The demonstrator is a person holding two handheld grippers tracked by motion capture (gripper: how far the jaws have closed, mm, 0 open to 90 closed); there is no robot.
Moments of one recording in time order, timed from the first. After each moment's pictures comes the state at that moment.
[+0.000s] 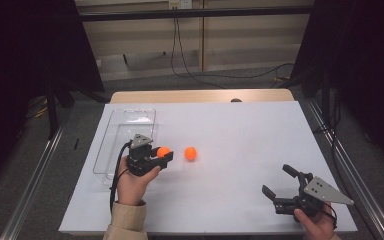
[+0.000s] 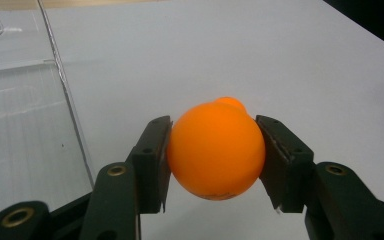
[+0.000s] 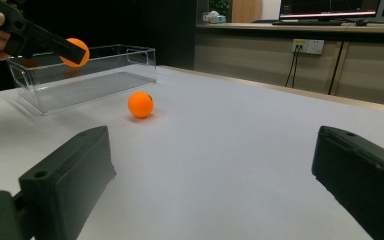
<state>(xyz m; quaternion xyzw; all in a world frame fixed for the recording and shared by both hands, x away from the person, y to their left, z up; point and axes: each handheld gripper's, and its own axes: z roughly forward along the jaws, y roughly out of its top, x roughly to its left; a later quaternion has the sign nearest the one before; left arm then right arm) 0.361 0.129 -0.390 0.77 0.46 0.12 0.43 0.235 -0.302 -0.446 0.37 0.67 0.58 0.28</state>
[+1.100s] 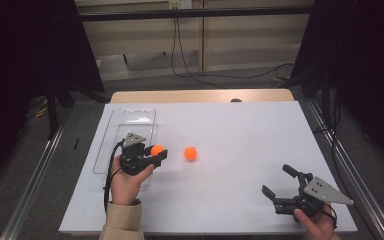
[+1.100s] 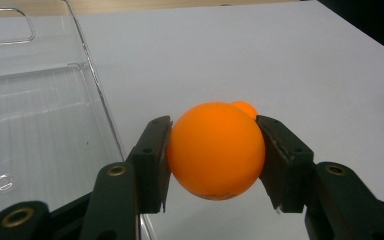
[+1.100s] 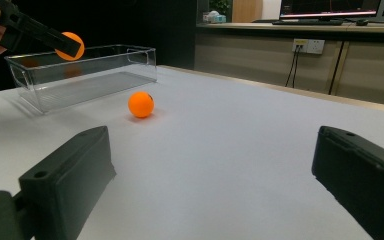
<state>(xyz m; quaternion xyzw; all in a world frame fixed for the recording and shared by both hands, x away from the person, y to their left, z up) 0.362 0.143 -0.384 0.76 0.47 0.13 0.44 0.235 -0.302 -0.446 0.37 0.67 0.58 0.28</state>
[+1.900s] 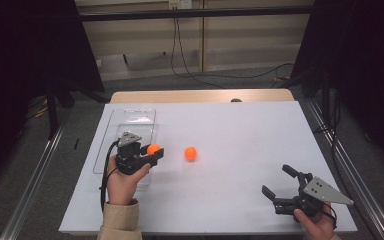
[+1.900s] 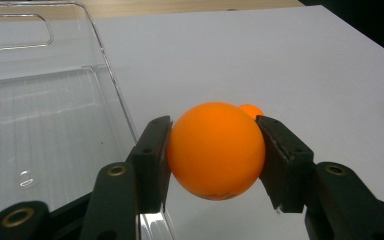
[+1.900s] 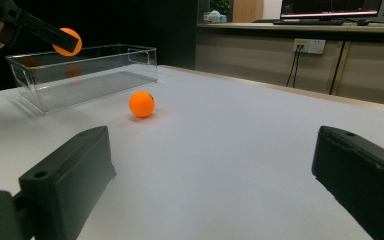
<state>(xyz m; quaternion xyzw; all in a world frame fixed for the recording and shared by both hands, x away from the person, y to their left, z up) 0.362 0.152 -0.379 0.75 0.47 0.13 0.44 0.235 -0.302 -0.446 0.37 0.67 0.58 0.28</state>
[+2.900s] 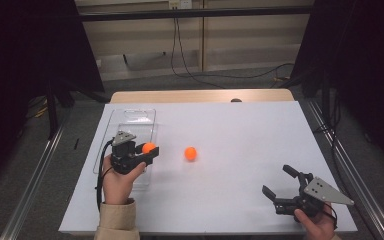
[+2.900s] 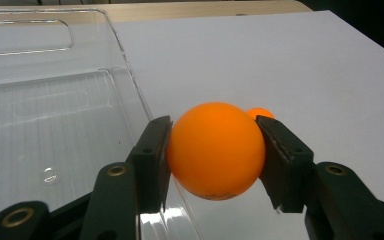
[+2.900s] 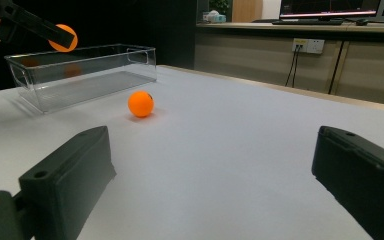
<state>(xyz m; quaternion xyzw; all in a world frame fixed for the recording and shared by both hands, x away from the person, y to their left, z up) 0.363 0.163 -0.375 0.75 0.48 0.14 0.44 0.234 -0.303 -0.446 0.38 0.67 0.58 0.28</state>
